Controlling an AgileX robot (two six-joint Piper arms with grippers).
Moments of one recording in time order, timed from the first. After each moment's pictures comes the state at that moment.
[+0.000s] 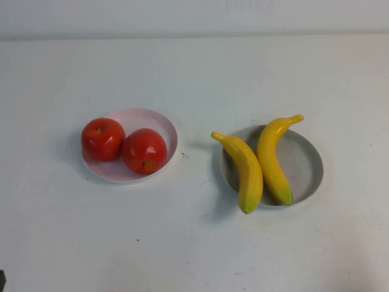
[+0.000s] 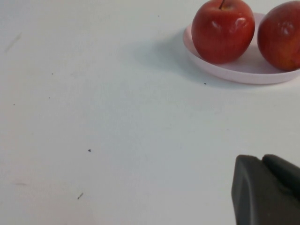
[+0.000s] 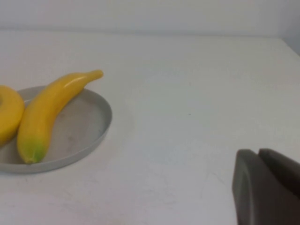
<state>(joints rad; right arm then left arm) -0.03 0.02 0.02 0.37 0.25 -0.37 -0.08 -0.01 0.02 -0.11 0.38 0.14</state>
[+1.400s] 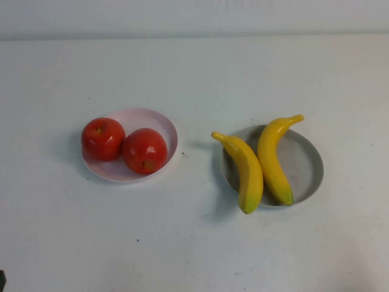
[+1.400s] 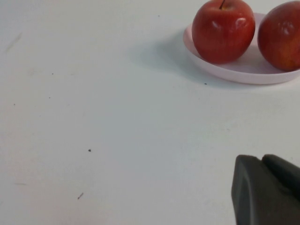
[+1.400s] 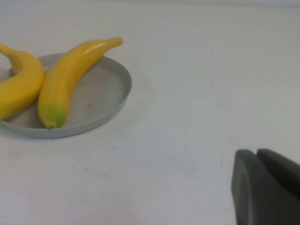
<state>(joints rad) -0.01 -0.01 0.02 0.37 0.36 -0.37 -0.08 -0.01 0.02 -0.11 0.38 0.14</state>
